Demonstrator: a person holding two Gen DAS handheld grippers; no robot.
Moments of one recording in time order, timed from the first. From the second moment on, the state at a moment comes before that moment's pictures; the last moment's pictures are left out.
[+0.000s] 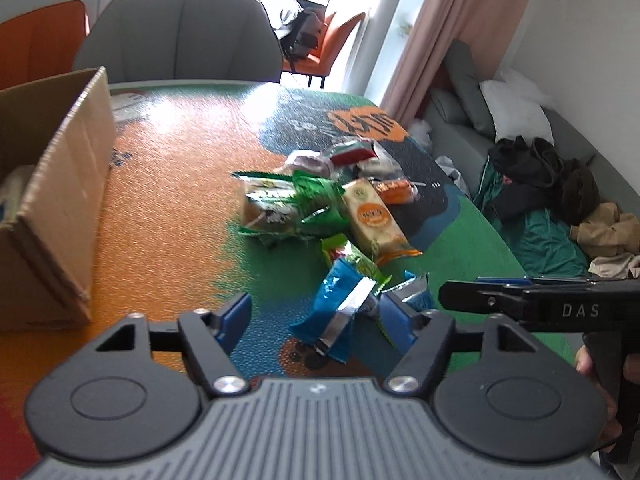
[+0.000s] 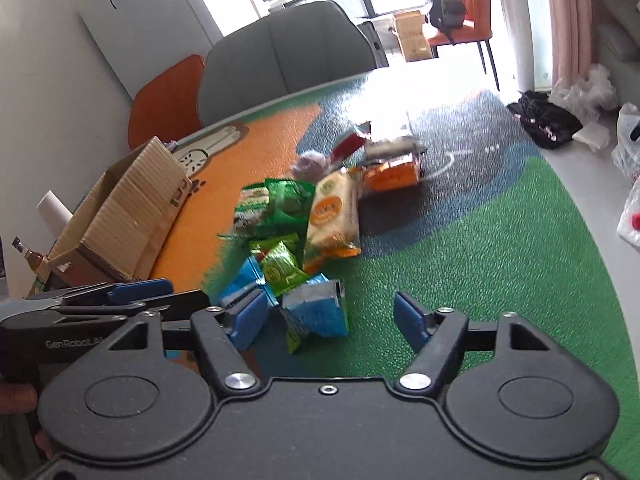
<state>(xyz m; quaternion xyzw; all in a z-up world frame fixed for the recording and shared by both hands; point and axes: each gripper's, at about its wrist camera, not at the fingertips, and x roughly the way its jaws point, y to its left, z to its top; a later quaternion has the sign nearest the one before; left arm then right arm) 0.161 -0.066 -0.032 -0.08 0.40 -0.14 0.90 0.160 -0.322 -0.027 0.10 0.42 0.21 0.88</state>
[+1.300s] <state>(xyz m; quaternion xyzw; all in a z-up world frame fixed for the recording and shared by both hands) 0.148 -0.042 -0.018 -0.08 0.37 -0.13 0.92 0.165 -0.281 -0.032 0.08 0.42 0.24 0.87</state>
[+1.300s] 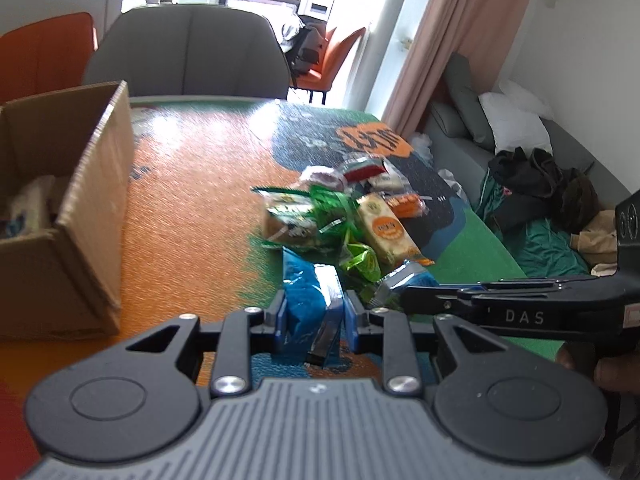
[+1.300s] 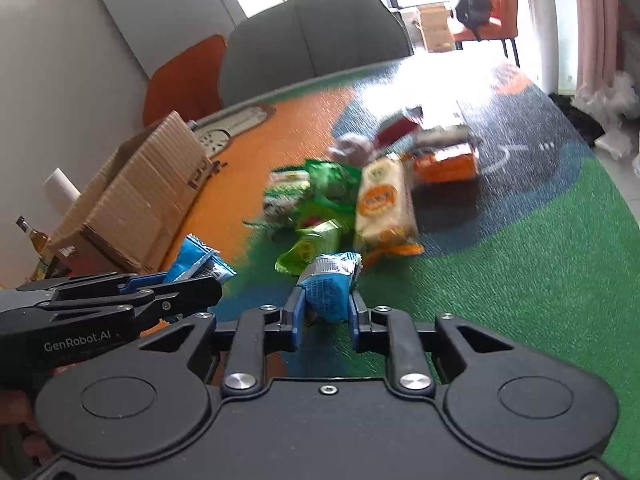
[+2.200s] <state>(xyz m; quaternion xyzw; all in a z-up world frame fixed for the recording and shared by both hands) 0.117 0.037 0.050 -0.08 0.30 -0.04 0.95 0.168 -0.190 0.042 0.03 0.33 0.33 0.88</state>
